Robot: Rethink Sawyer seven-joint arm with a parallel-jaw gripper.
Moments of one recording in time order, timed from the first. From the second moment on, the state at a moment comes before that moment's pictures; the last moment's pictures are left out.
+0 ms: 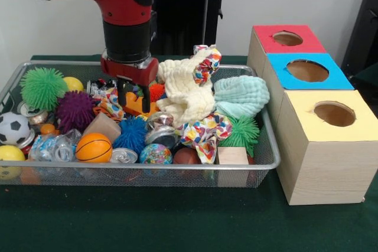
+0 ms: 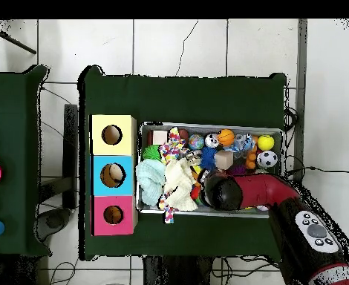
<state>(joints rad) -0.70 -0.55 0.34 1.74 -0.68 0.45 2.31</state>
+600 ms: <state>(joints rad) -0.70 -0.55 0.30 1.74 -0.76 0.45 2.31</state>
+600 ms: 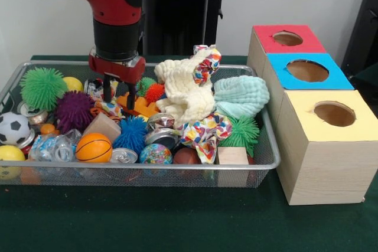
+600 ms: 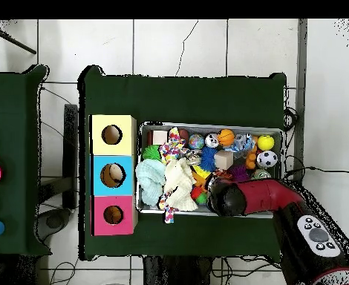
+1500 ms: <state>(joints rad) -0.70 -0.53 0.29 1.69 -0.80 0.42 2.31</state>
